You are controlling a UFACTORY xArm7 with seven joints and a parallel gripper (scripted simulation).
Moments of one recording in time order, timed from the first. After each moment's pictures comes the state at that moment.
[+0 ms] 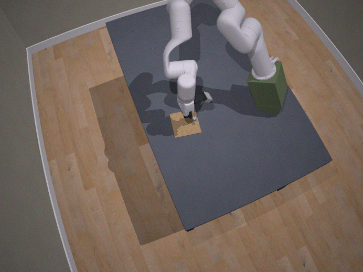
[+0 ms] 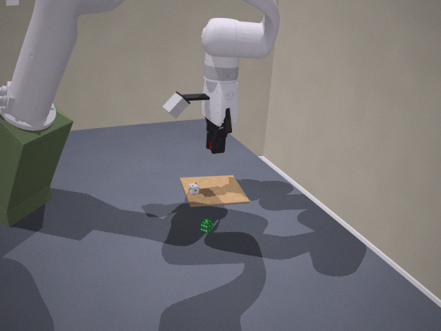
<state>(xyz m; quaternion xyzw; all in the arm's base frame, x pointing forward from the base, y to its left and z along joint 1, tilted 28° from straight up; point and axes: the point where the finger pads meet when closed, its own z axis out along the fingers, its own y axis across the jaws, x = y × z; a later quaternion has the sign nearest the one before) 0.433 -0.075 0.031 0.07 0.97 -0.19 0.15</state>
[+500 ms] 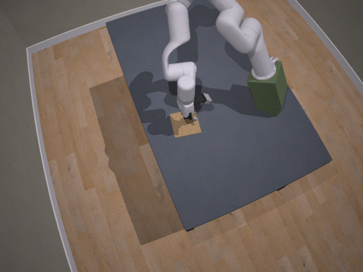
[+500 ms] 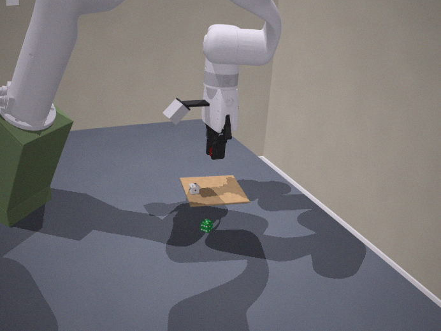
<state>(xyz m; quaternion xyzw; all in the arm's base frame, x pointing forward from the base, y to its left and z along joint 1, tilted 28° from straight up) 0.438 -0.081 0.019 0.07 0.97 -0.19 0.15</state>
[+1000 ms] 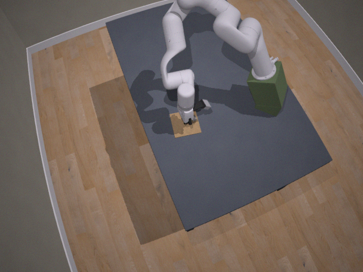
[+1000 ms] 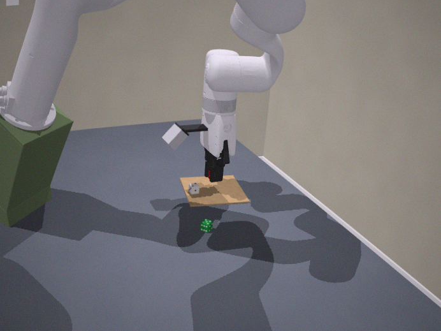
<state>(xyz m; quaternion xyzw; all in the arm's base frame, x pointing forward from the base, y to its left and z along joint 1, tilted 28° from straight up) 0.452 -0.104 -0.033 0.07 0.97 -0.19 0.15</state>
